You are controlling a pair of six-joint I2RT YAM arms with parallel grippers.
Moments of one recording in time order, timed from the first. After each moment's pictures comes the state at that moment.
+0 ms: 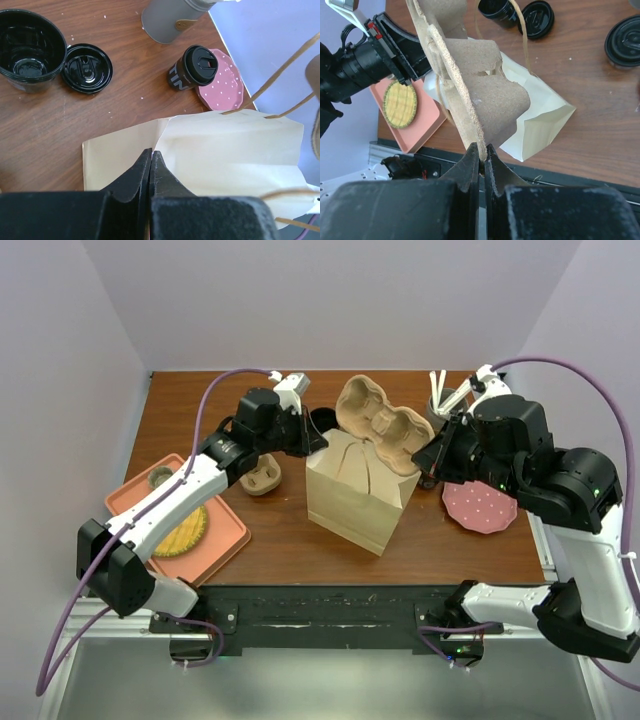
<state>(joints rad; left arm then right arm) -0.60 1.42 1.28 -0.30 0.26 -0.49 0.75 1.18 1.97 -1.39 0.27 0.76</state>
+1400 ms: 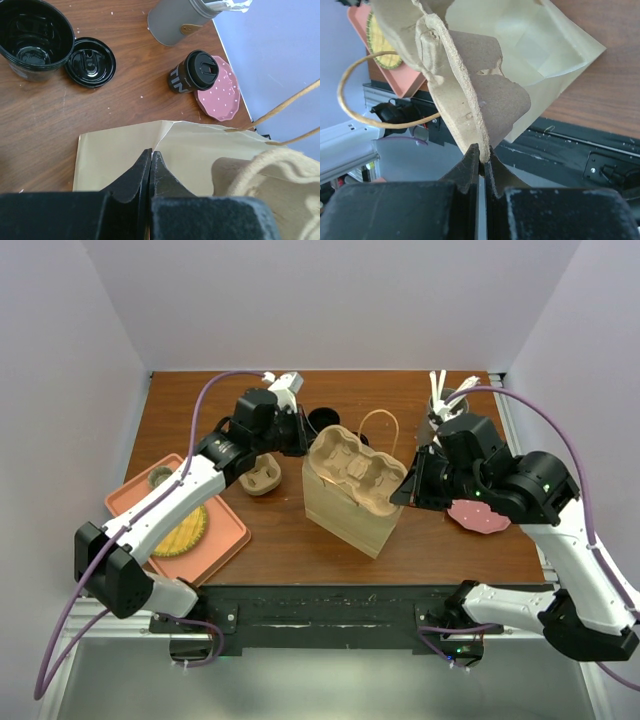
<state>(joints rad) -0.60 1.41 1.28 -0.33 0.23 -0.57 0.75 1.13 1.69 -1.37 0.01 0.82</state>
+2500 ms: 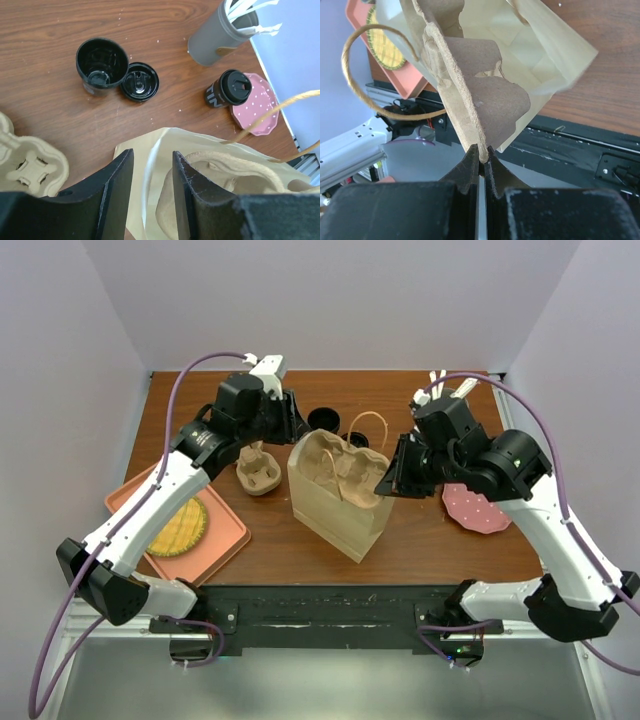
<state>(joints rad) -0.58 1.36 1.46 -0.56 0.05 -0.43 0.75 1.24 1.75 -1.37 -0.02 0.85</state>
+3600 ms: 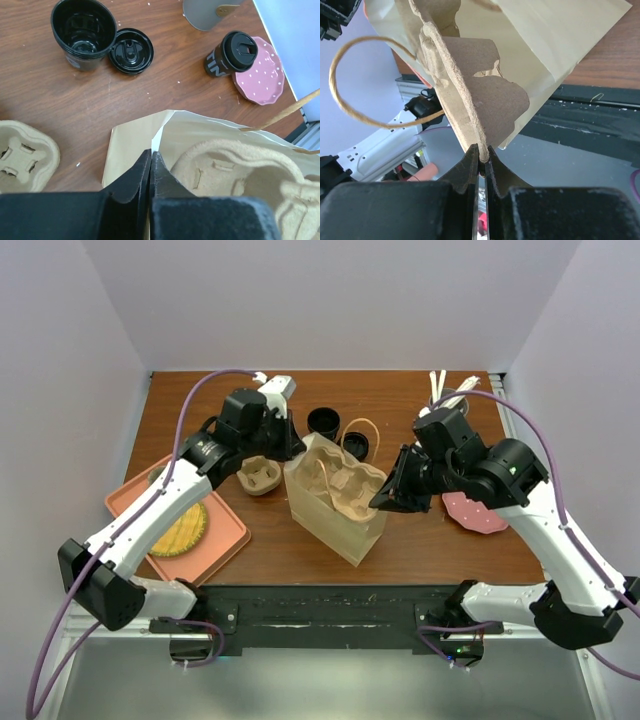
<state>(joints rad) -0.58 1.34 1.33 -0.53 0.15 -0.39 0.75 1.20 1.67 -1.35 -0.12 1.07</state>
